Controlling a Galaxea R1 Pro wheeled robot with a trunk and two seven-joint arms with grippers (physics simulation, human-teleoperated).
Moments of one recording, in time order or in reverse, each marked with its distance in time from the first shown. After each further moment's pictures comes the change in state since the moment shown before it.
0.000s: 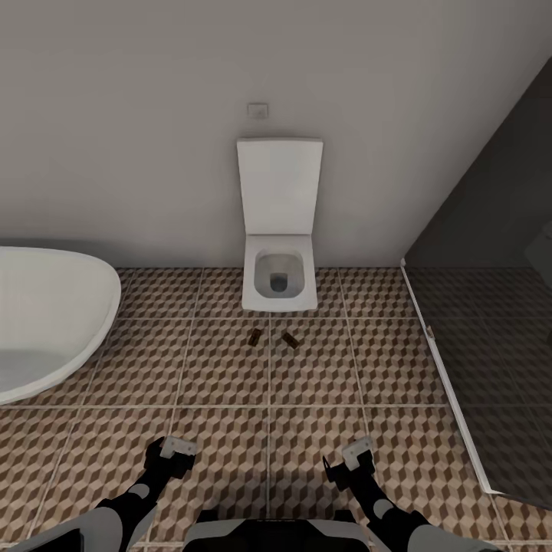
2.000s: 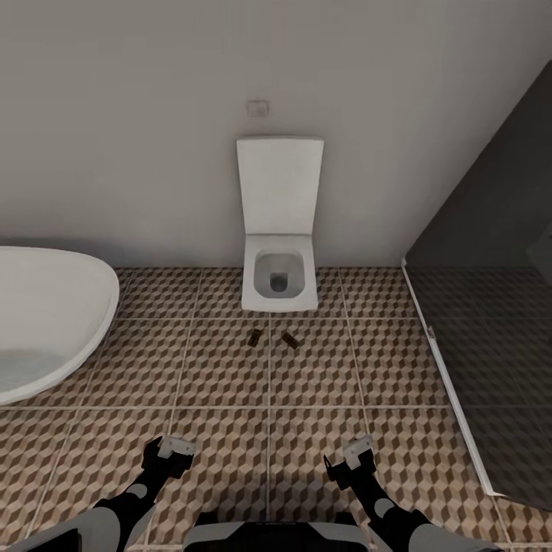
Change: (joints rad) left arm 0.000 0.008 0.000 0.000 -0.001 -0.002 0.000; right arm -0.002 -0.005 0.000 -0.001 0.001 0.000 -0.002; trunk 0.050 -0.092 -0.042
